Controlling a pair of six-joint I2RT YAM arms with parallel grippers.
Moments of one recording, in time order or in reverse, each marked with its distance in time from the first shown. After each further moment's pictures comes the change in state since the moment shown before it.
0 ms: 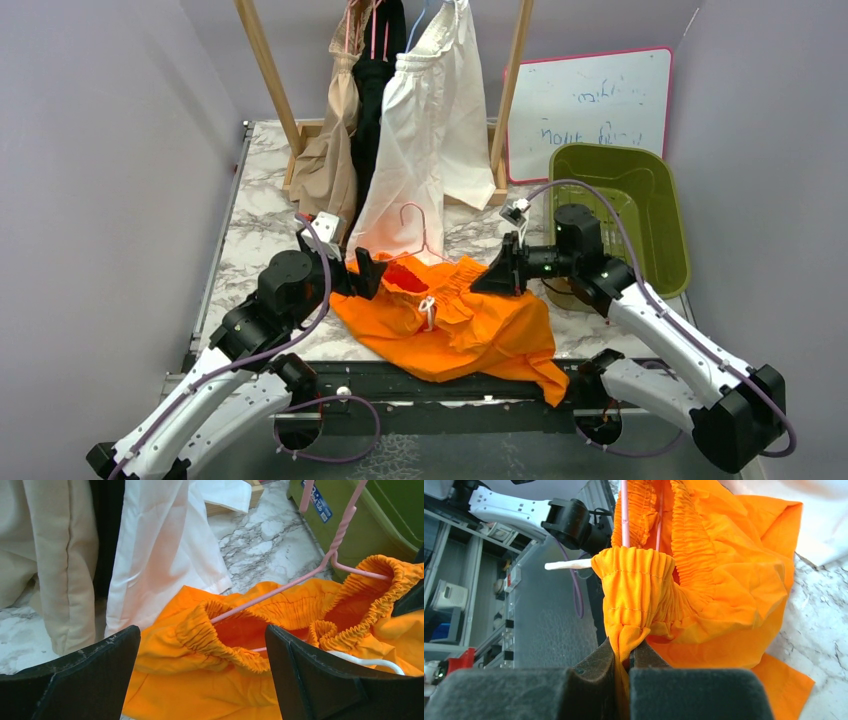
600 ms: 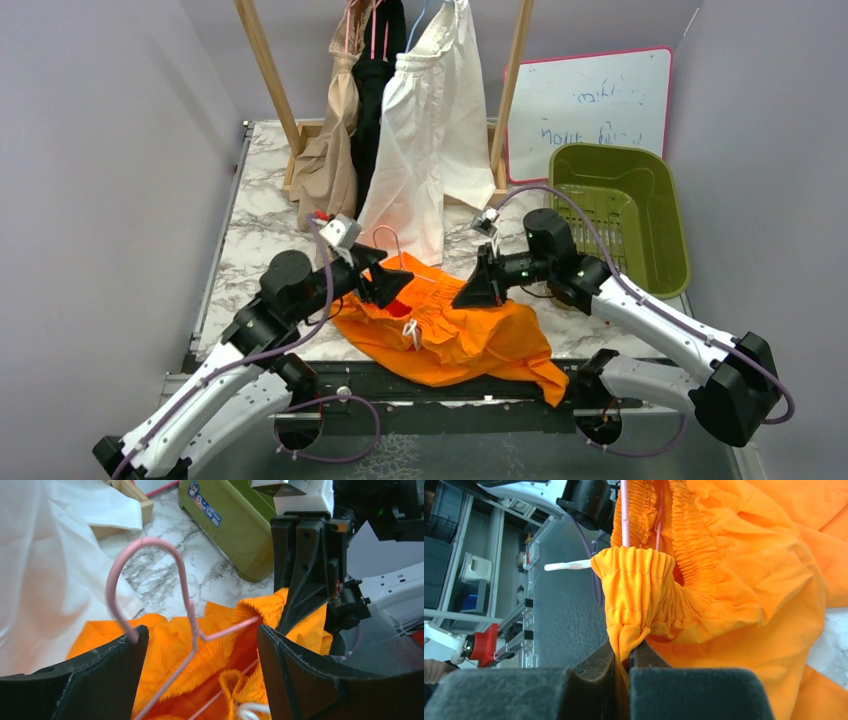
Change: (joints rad) left arm 0.008 -0.032 -0.084 0.232 0.356 -0.055; right arm 0.148 0.123 0.030 0.066 0.006 0.066
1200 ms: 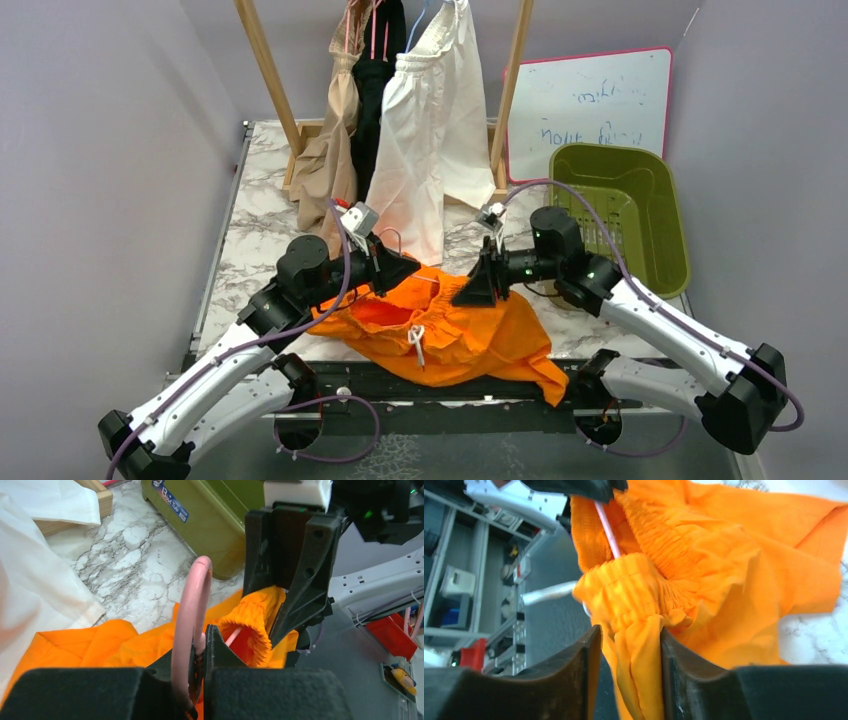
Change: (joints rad) left arm -0.020 0.191 0.036 0.148 0.111 -0.112; right arm 0.044 -0.063 0.015 -0.015 0.079 0.035
